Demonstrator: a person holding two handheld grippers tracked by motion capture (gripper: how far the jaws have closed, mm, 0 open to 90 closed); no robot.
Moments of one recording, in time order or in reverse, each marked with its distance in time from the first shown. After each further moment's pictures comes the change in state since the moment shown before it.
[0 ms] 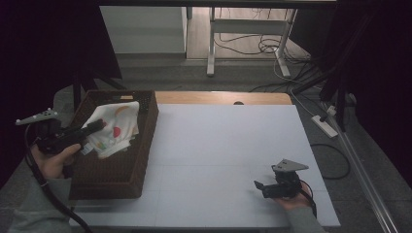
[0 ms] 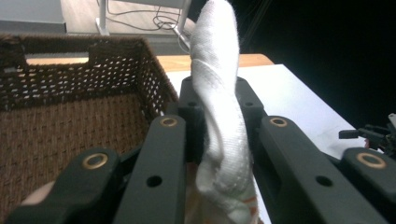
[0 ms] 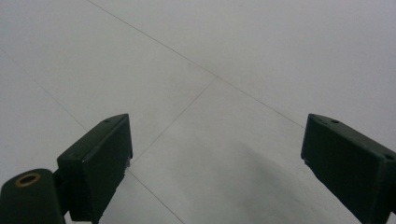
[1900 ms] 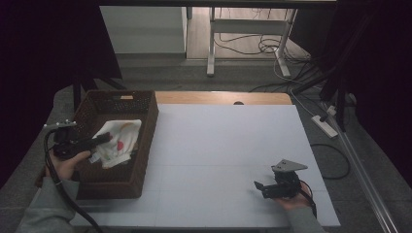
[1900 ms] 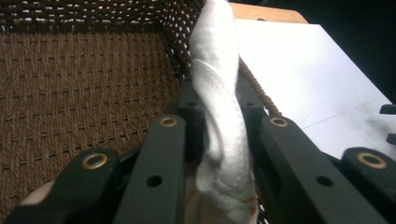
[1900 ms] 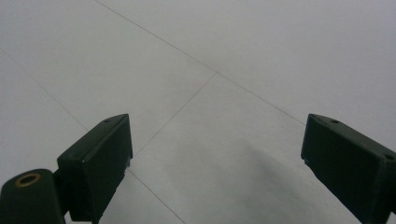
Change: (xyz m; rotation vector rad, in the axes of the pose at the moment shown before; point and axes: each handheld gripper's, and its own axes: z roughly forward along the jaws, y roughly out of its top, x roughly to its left) left arm 0.039 -0.036 0.039 0.166 0.042 -0.084; right arm 0.000 -0.001 0.001 0.015 -0.006 -0.003
